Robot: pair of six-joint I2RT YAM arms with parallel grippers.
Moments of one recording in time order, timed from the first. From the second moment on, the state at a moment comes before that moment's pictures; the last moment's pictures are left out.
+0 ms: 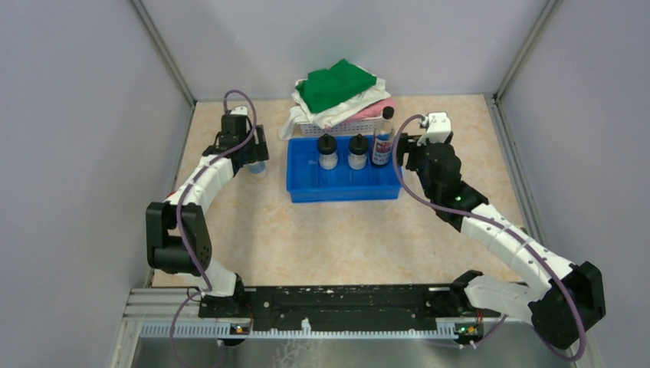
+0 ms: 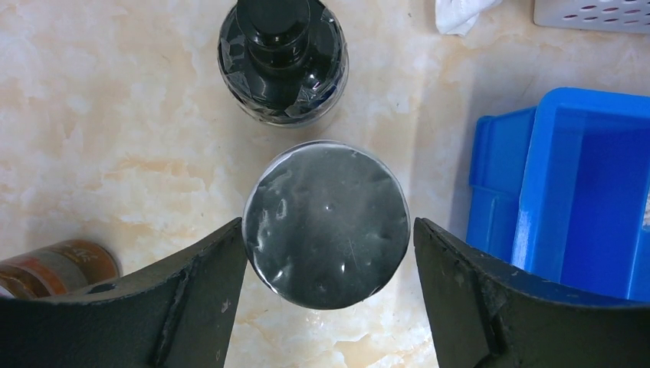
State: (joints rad) left arm -0.09 1.55 1.14 -0.31 -0.13 -0.21; right arm 0.56 1.07 0.82 0.07 0.46 0.12
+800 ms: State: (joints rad) left arm -0.11 1.53 1.13 -0.33 -0.14 -0.22; right arm 0.56 1.07 0.80 0.06 0.44 0.14
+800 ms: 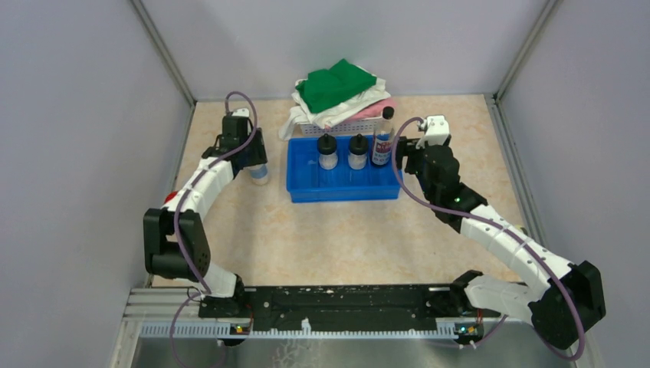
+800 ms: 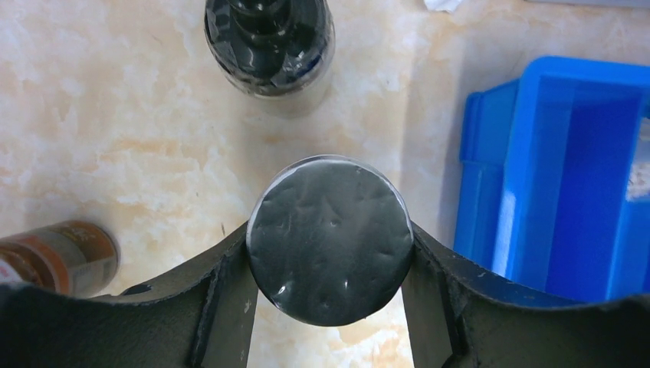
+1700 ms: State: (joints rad) left arm -0.44 1.49 1.42 -0.47 -0.12 -0.20; right arm 0.56 0.97 0.79 0.00 0.47 0.15
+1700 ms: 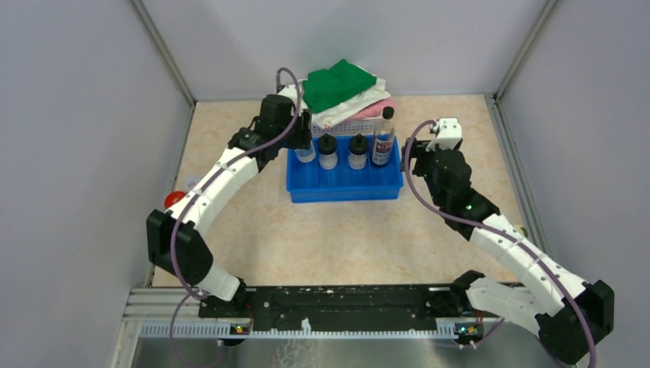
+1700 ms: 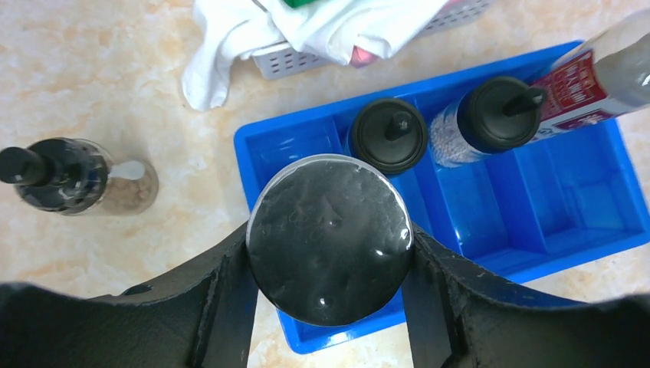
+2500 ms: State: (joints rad) left arm -0.49 1.72 1.34 -0.20 -0.30 -0.15; right arm 0.55 0.98 0.79 -0.03 0.46 0.14
